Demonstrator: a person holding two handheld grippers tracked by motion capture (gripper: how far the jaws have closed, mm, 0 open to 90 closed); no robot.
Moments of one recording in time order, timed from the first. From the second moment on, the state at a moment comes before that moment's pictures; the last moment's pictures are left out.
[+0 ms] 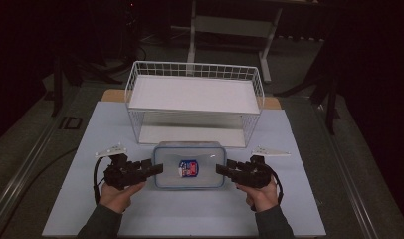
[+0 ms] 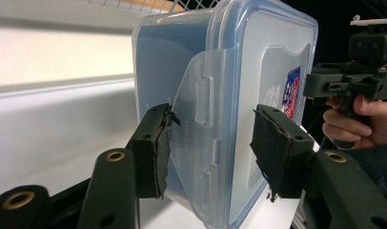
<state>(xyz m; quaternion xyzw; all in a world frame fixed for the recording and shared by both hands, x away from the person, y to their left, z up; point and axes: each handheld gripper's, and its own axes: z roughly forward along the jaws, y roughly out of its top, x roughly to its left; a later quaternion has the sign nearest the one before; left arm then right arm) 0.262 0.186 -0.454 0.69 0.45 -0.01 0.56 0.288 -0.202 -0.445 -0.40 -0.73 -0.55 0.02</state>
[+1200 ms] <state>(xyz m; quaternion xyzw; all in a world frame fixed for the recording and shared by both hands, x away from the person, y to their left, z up) 0.287 0.184 -0.356 0.70 0.39 0.06 0.60 0.300 -0.206 -0.358 -0.35 -0.72 -0.60 -0.05</state>
